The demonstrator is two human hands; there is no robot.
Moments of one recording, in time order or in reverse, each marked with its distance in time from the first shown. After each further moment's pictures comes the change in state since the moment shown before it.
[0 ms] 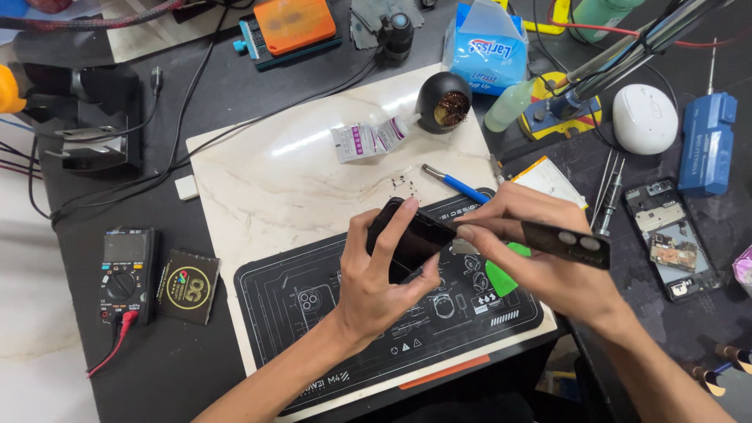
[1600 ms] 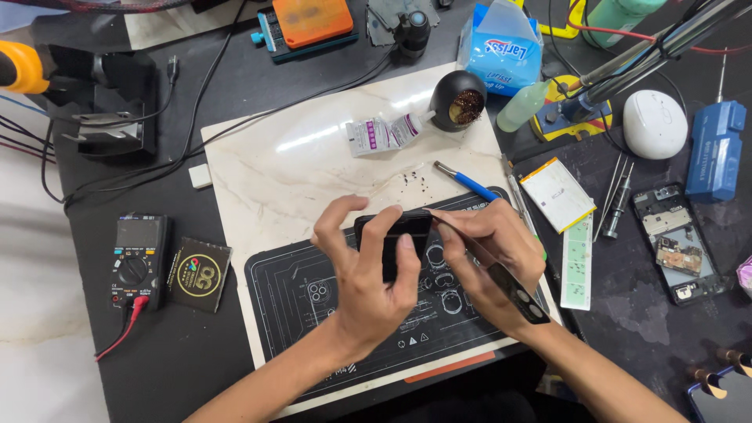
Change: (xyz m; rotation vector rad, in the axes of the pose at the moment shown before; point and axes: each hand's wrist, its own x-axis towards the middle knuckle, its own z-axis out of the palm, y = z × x) left_hand 0.016 0.029 -0.027 0.229 0.225 0.000; right_hand -0.017 0.008 0.077 0.141 0.346 -0.125
